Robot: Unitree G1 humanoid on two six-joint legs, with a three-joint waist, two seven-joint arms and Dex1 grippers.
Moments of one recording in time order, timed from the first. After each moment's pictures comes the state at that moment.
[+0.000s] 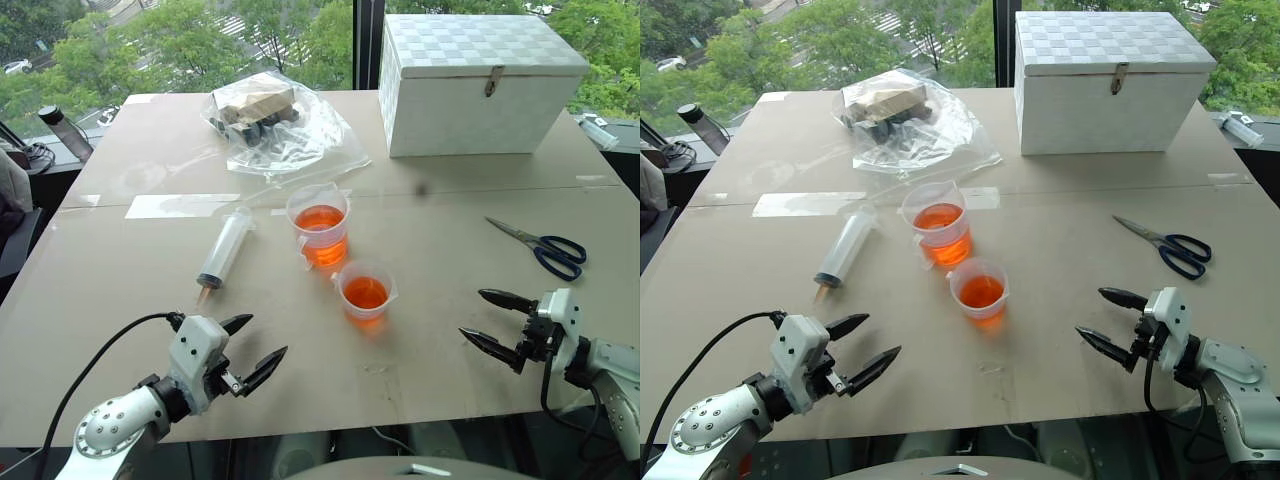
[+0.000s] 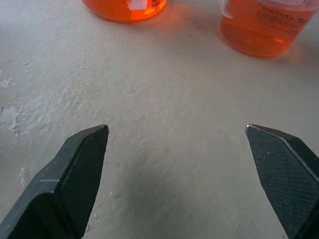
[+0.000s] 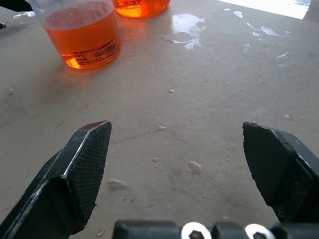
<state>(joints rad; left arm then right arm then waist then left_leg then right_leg) 0.55 0.57 0.25 -0.56 -0.40 0.27 -0.74 0.20 -0.61 -0.16 -0.15 0.47 0.10 1.04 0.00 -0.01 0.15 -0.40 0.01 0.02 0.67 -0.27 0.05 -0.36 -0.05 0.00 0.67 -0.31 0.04</state>
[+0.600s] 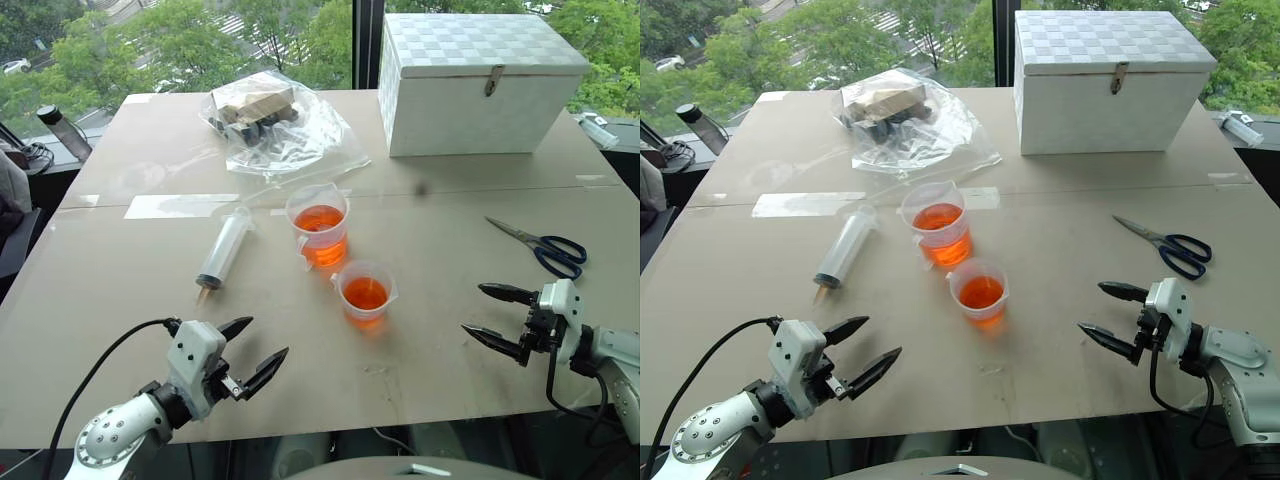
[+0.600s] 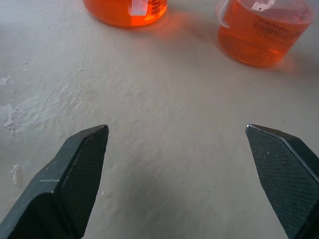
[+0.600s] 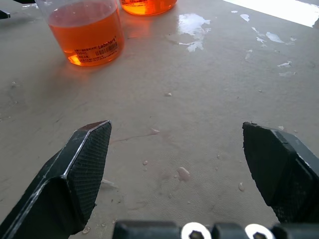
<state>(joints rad) 0.57 0.54 0.25 -0.56 -0.42 0.23 -0.74 0.13 -0.66 -0.15 -0.11 0.47 0.11 1.10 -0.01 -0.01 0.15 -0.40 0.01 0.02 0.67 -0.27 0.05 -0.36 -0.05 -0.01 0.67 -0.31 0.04</state>
